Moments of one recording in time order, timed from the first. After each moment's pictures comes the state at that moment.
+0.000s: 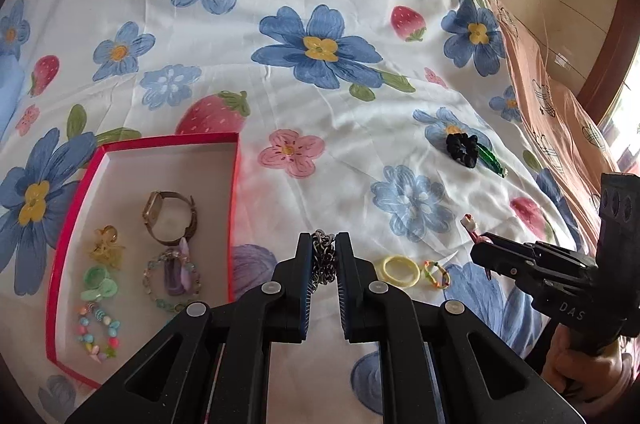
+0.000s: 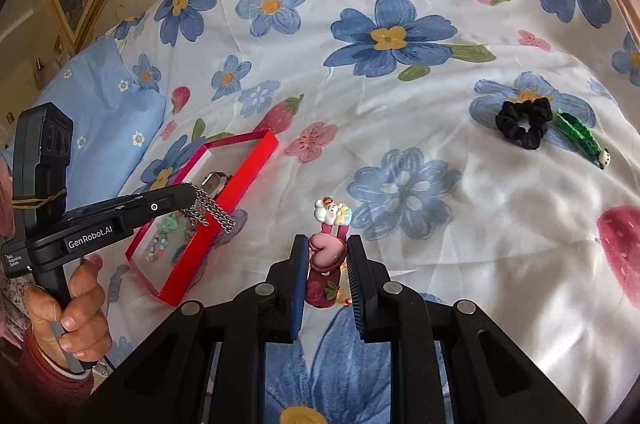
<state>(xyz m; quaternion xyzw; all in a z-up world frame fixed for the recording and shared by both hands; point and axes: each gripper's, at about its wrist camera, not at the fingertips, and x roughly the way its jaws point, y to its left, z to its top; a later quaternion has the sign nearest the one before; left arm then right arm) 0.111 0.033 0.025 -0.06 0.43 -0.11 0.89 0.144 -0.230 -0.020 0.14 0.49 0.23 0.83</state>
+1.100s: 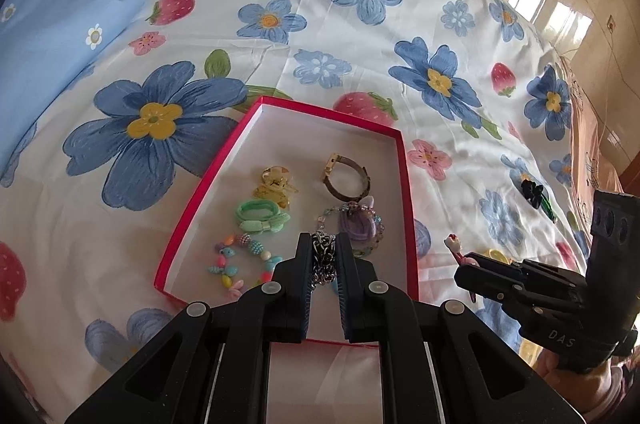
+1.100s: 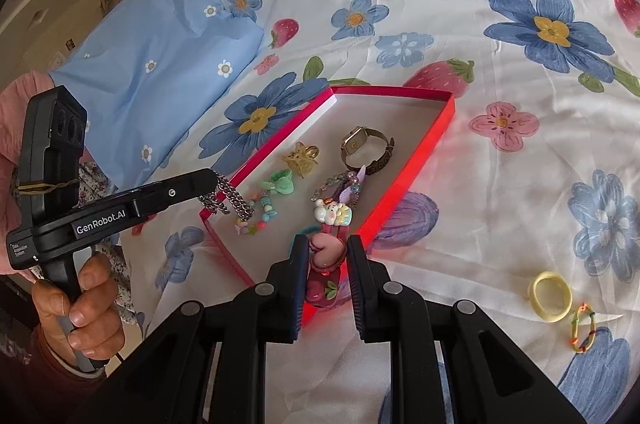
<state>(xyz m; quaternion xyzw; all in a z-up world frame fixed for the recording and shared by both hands) 0.033 0.167 0.028 -0.15 0.42 0.00 0.90 0.137 -0.066 -0.016 0.09 0.50 0.38 0.77</state>
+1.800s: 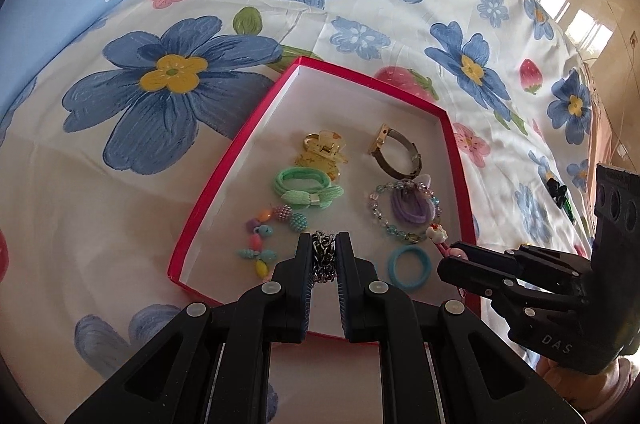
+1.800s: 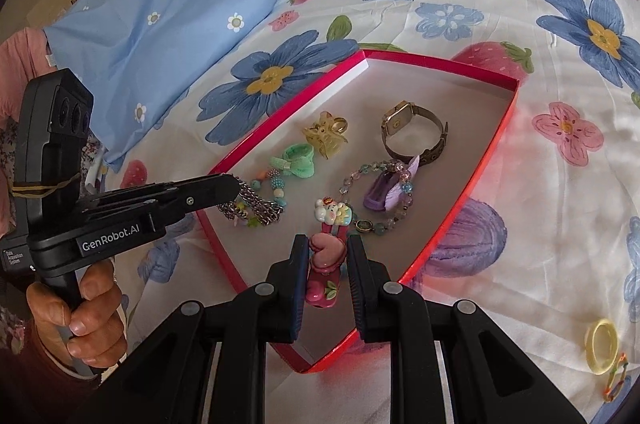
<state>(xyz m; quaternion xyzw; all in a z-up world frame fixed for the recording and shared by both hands) 0.055 0.203 -0.025 -0.18 0.45 0.02 0.87 0.145 0.003 -0.046 0.02 0.53 0.41 0.74</state>
